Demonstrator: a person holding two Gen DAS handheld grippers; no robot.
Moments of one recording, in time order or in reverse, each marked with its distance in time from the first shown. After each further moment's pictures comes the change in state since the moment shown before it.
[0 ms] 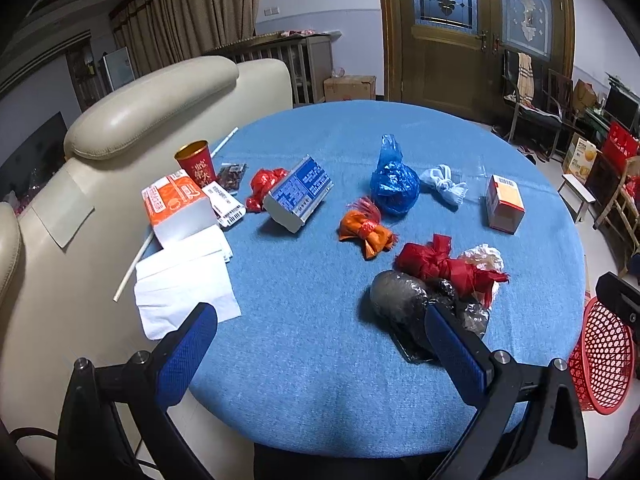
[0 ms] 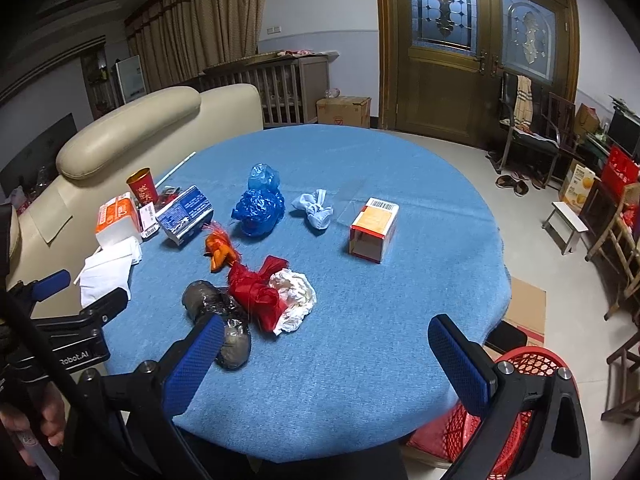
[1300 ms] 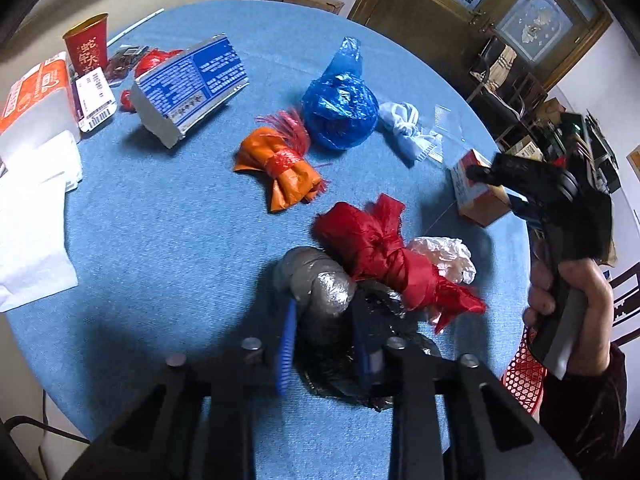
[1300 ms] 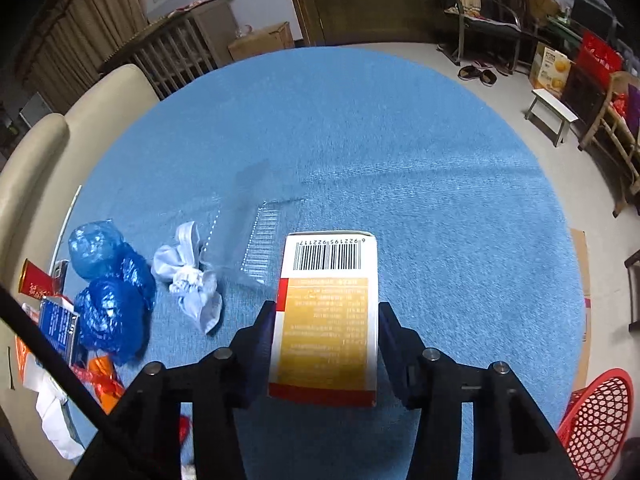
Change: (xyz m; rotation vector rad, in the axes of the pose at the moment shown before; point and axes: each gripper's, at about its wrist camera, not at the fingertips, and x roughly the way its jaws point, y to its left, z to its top) left arm 0.111 -0.009 0.011 -0.194 0.342 -0.389; right arm 0.223 -0.083 0.087 0.339 0.288 -0.088
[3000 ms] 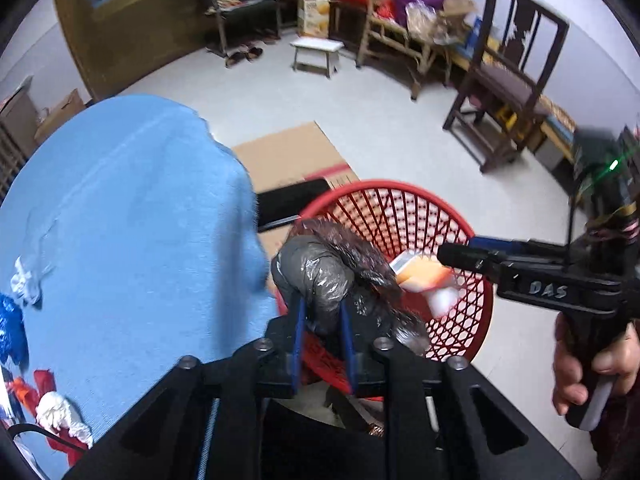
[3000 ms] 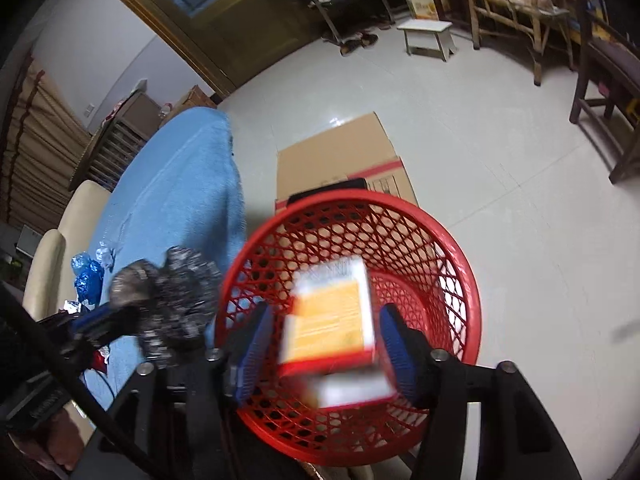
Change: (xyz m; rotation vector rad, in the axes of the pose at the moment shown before) left arm 0.080 -0.374 -0.121 0.958 0.163 -0.120; right arm -0.142 -0.341 -0.211 0.435 -0.053 0.069
